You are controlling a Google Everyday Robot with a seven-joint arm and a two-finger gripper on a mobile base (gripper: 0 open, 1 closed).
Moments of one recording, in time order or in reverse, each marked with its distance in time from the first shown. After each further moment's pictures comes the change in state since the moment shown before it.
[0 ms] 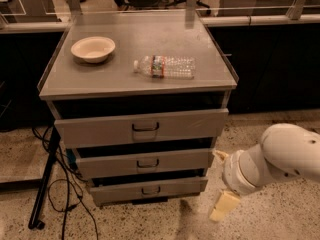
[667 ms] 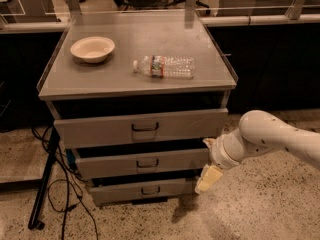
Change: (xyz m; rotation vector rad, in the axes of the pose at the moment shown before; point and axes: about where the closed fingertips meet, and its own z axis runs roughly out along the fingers) arm 0.004 -0.094 0.088 -0.041 -0.075 0.052
